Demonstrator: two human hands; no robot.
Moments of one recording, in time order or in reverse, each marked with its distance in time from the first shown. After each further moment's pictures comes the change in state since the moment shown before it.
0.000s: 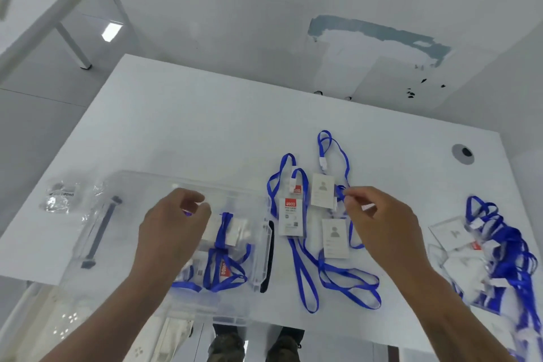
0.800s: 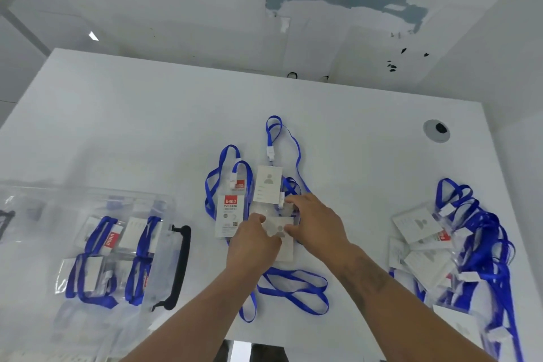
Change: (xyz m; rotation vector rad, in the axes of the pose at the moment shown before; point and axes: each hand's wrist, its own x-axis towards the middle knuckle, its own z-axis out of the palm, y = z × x) left_hand -0.027 0.080 0.257 0.147 -0.405 -0.140; right_hand 0.066 0.132 0.064 -0.151 -0.407 -0.099
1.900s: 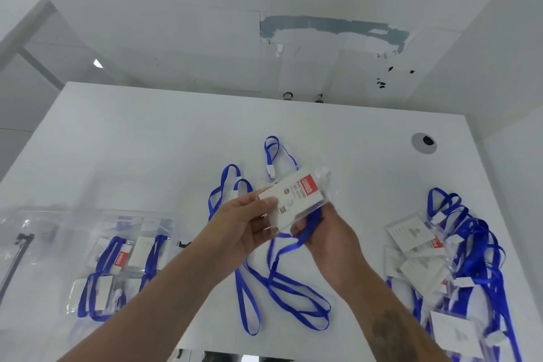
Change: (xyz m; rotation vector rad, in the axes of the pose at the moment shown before) left_hand -0.065 0.054 -0.097 -1.102 -0.441 0.060; right_hand -0.055 -0.048 -0.066 1.687 -0.010 0.314
